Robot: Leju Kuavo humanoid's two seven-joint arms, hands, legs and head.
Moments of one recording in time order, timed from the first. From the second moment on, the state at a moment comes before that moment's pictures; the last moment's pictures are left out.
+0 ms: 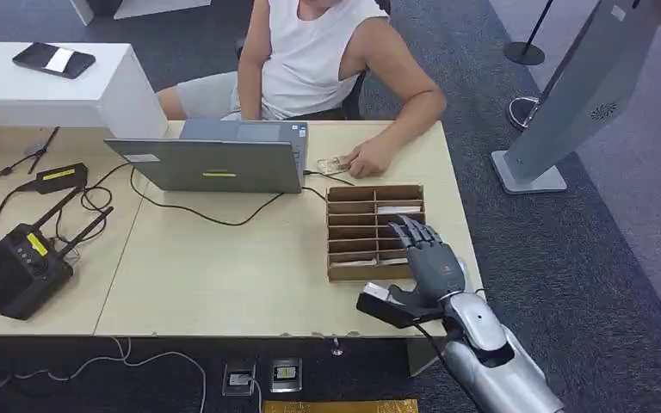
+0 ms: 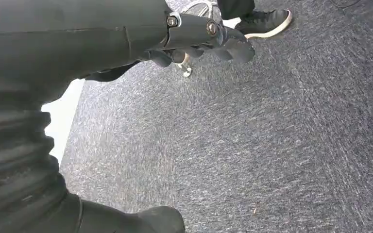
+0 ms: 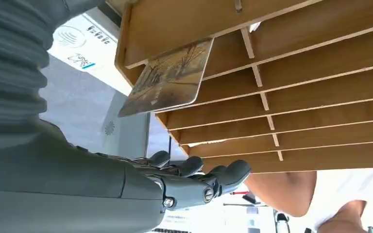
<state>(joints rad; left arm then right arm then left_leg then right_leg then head) -0.14 0.12 0.66 -0.18 -1.14 0.32 -0.07 -0.29 -0.27 0.46 -1.36 1.13 -0.19 0.00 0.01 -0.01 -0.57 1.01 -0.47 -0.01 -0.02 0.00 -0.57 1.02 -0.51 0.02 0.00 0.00</state>
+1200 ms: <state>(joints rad) -0.14 0.12 0.66 -0.18 -1.14 0.32 -0.07 -0.32 -0.25 0.46 -1.25 1.09 -0.18 0.00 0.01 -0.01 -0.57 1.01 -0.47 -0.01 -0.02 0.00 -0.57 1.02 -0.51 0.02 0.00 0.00</state>
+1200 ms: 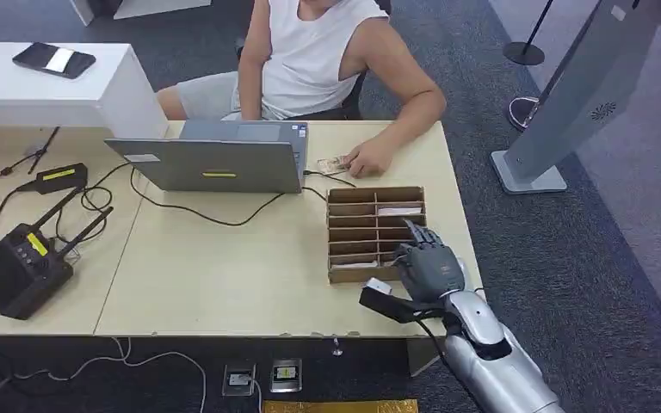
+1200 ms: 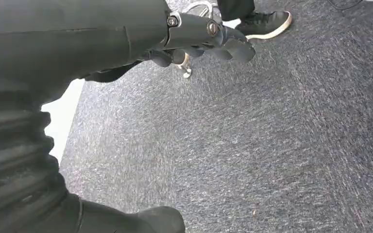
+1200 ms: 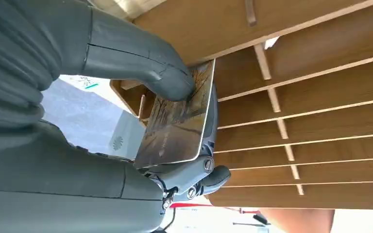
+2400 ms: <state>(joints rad) -0.15 0.11 0.66 -0.18 -1.16 0.32 -0.07 -0.75 -0.25 0.31 -1.30 1.02 -0.31 -0.12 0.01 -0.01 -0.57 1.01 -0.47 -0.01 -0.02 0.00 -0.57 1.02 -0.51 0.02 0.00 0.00</state>
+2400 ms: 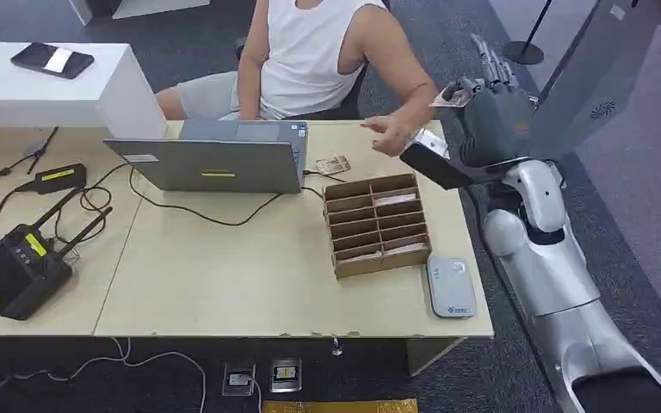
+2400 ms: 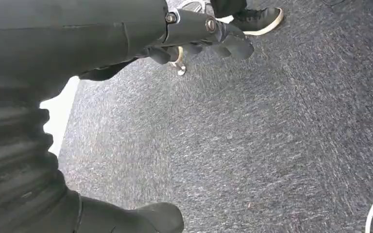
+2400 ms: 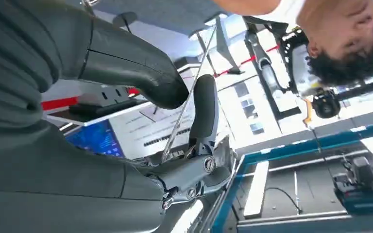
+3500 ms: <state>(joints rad) -0.18 0.11 0.66 -0.18 -1.20 0.30 -0.05 -0.85 -0.10 0.38 -0.71 0.86 -0.56 -0.23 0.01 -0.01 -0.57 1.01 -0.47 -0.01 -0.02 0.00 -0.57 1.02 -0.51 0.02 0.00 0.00</state>
